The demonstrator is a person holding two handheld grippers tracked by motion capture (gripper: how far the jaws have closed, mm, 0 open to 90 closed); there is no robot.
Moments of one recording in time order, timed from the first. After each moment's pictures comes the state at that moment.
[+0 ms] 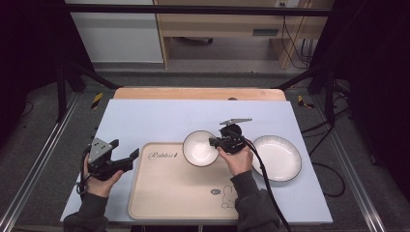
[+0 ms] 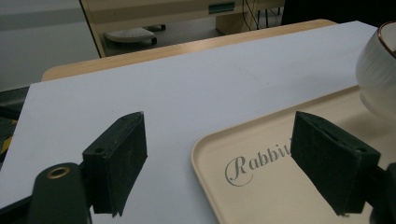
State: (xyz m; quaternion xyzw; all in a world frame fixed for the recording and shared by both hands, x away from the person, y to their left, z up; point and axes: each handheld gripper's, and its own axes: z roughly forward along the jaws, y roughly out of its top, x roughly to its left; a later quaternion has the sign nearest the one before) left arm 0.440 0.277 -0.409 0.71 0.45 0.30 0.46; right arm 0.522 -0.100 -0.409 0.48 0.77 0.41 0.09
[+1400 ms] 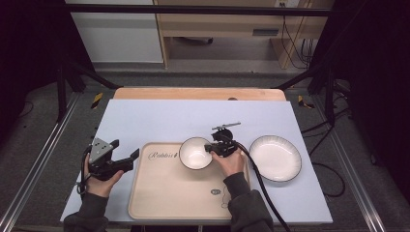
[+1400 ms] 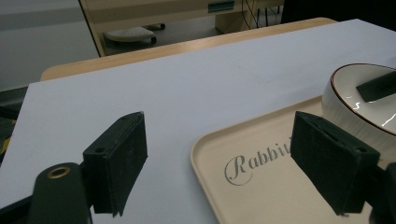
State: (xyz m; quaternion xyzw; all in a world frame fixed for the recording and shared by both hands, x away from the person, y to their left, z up) left arm 0.440 0.277 -0.410 0.71 0.44 0.30 0.46; right arm 0.536 -0.082 -0.447 0.50 0.78 0.37 0.06
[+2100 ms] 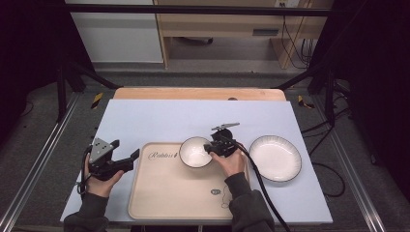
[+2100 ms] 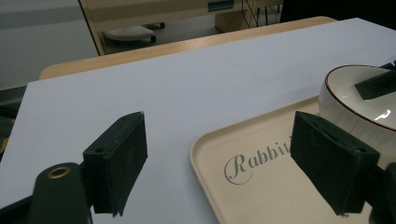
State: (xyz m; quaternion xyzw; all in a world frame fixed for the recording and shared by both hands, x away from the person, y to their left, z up) left arm 0.441 0.276 -0.411 0.71 0.44 0.30 0.46; right arm 0.536 -0.082 -0.446 0.49 0.79 0.36 0.11
